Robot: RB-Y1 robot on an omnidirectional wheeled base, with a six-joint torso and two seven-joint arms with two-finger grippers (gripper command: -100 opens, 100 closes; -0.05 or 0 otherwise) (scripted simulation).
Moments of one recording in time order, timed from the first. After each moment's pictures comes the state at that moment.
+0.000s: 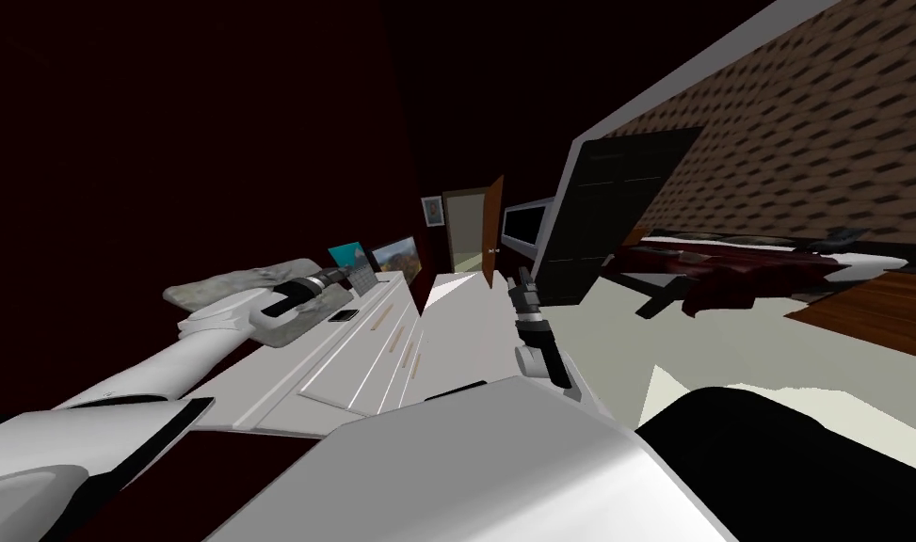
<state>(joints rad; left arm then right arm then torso) -0.66 1.08 -0.30 -0.83 -0.46 -0.48 0.07 0.47 0.01 -0.06 -2.31 0.12 -0.36 -0.11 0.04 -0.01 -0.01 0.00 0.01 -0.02</state>
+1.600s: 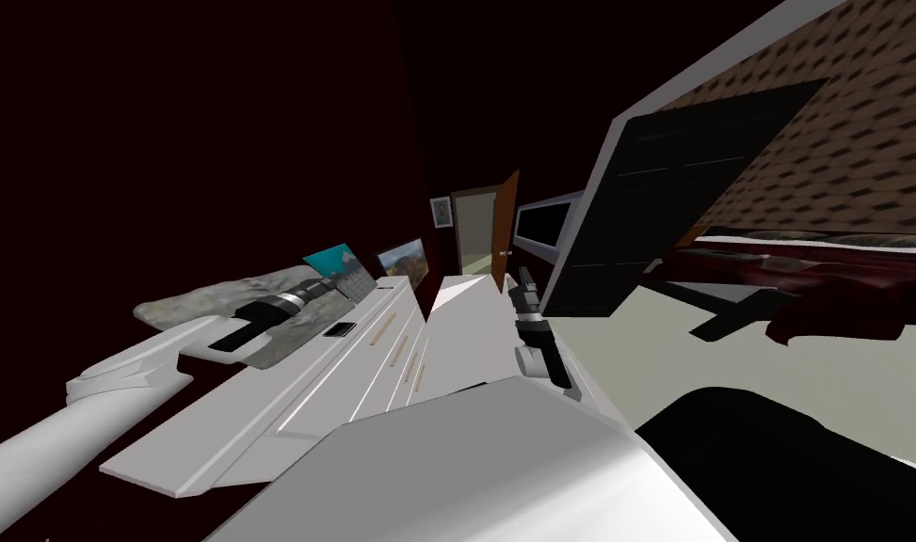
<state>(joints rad) -0.20 1.15 -0.01 -1.26 -0.36 -0.42 0.03 0.47 0.01 -0.06 -2.31 0.12 -0.36 -0.11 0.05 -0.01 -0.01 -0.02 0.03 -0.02</state>
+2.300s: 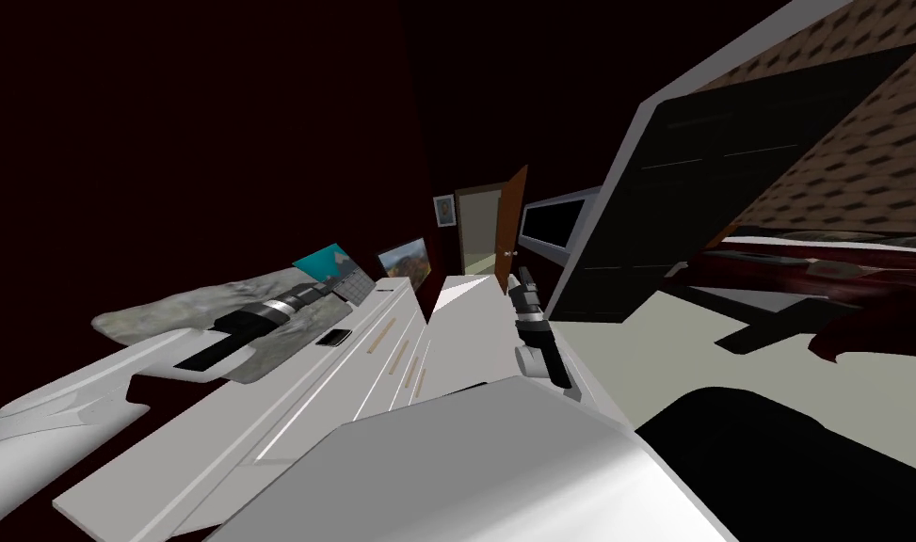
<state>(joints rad) 0.00 1.17 0.10 -1.44 -0.32 -0.40 0.01 0.47 0.01 -0.06 -2.31 0.12 -0.36 -0.11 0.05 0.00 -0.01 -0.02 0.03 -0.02</state>
